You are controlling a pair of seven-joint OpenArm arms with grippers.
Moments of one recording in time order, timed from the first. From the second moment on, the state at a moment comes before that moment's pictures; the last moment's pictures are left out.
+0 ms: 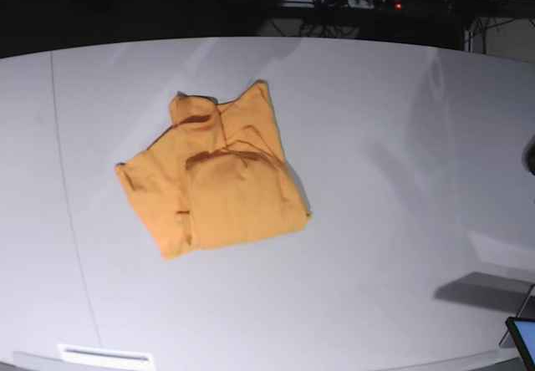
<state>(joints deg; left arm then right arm) 15.6 -7.2 6.9 9.5 -12.5 -16.7 -16.5 -16.9 7.6 -25.8 13.7 24.5 -16.8 13.4</state>
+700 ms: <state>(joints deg) 12.3 -6.8 6.9 9.1 -12.5 -16.5 -16.2 -13.3 5.5 -26.0 13.2 24.5 -16.7 16.3</state>
